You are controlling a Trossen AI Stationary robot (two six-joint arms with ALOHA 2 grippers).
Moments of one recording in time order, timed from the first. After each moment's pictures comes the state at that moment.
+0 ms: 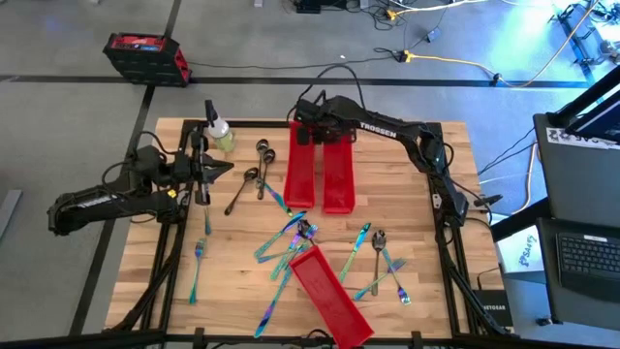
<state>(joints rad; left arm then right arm) 0.33 0.35 0.41 0.09 0.18 0.21 -0.40 2.20 2.16 -1.31 0.23 1.07</state>
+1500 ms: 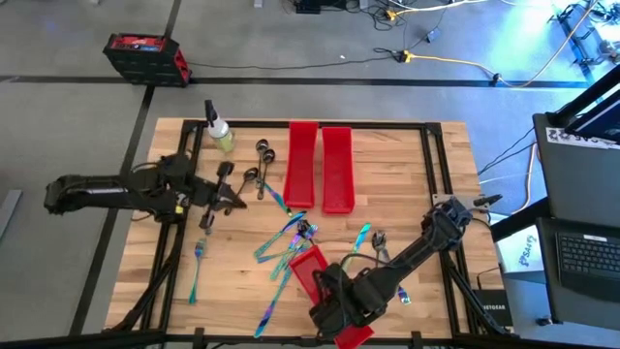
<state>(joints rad) 0.12 0.60 0.41 0.05 0.43 0.56 0.64 2.28 2.34 -1.50 0.07 1.58</state>
